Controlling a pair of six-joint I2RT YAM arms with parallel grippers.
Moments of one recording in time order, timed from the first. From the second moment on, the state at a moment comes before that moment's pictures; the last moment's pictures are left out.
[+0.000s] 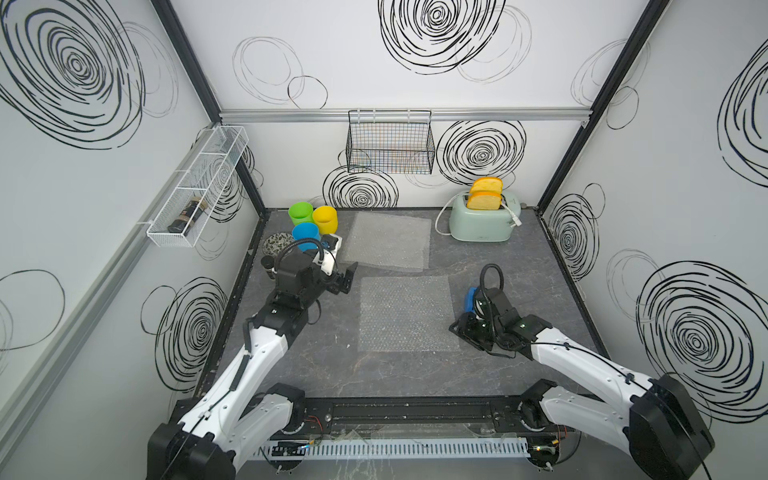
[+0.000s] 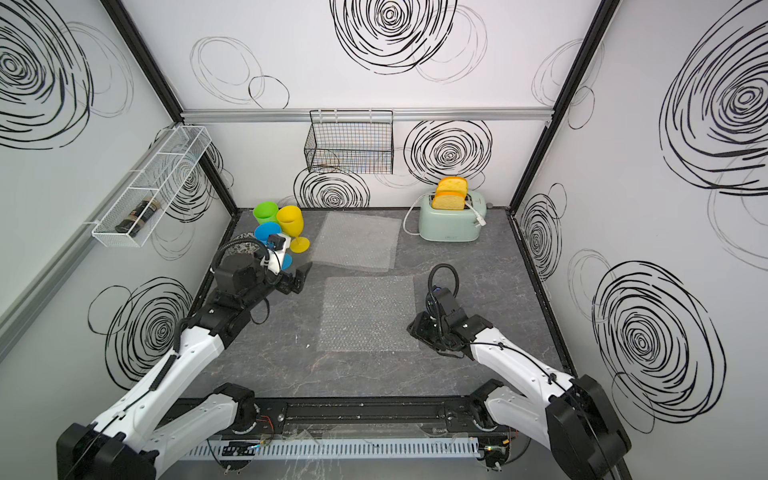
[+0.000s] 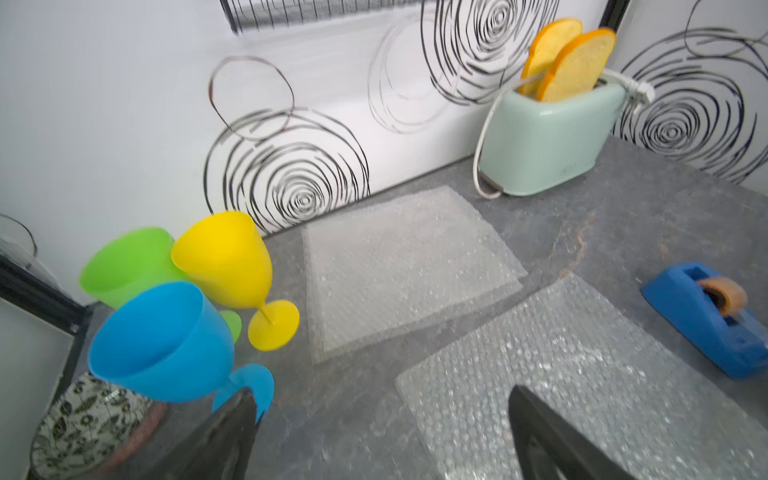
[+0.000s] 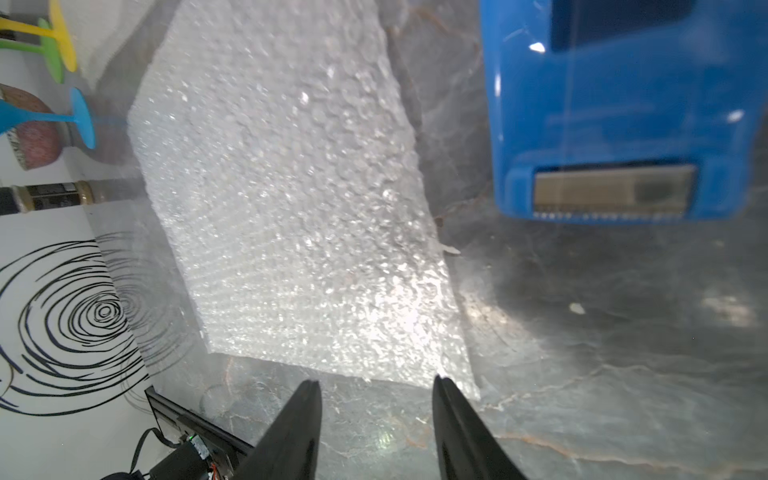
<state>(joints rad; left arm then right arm) -0.23 1.03 0.83 -0.15 0.11 0.15 0.58 1.04 0.53 -0.46 -0.21 0.99</state>
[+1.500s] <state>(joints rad) -0.02 1.98 1.84 -1.02 -0.01 0.47 0.20 0.87 0.95 -0.77 -0.12 0.33</state>
